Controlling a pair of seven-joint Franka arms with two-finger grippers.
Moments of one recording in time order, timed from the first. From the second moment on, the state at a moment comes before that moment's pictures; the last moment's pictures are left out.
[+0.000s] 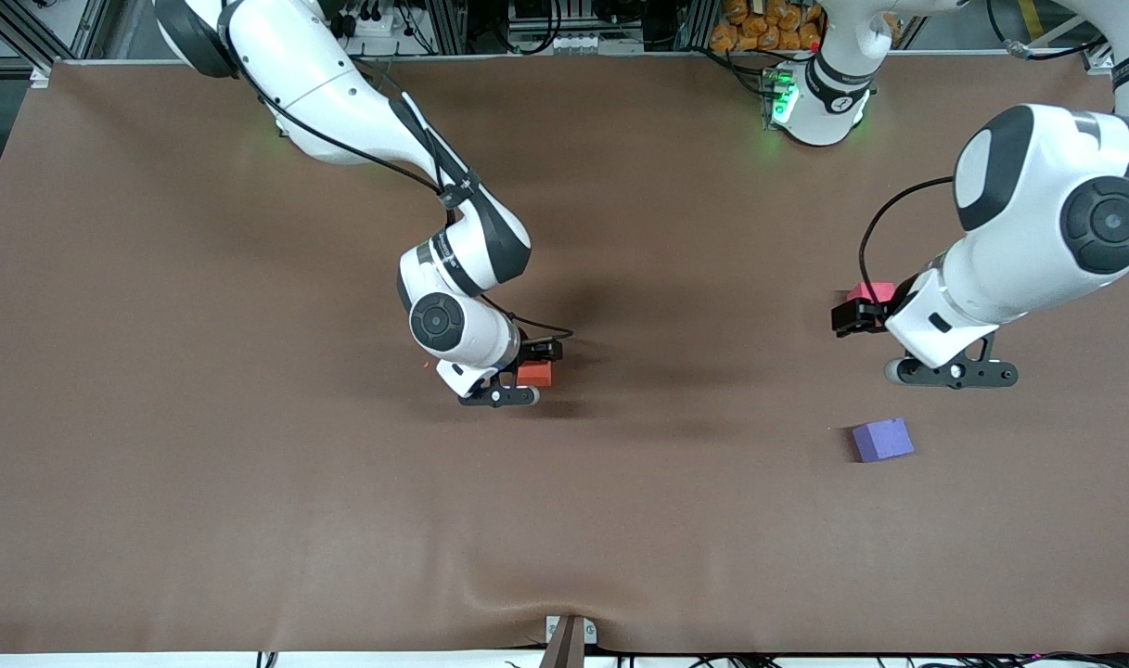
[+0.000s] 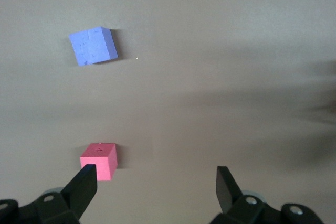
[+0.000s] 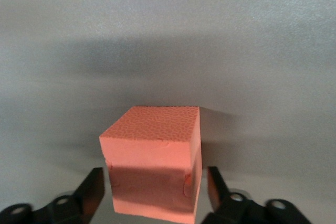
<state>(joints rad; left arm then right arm) -0.12 0.25 -0.10 -1.60 -0.01 1.75 -0.20 0.56 0.77 0.07 -1.51 0.34 2.26 0.41</state>
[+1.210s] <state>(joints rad) -0.60 0.67 -0.11 -1.43 -0.02 2.21 -0.80 0.29 0.47 0.05 -1.40 0.13 1.67 0.38</state>
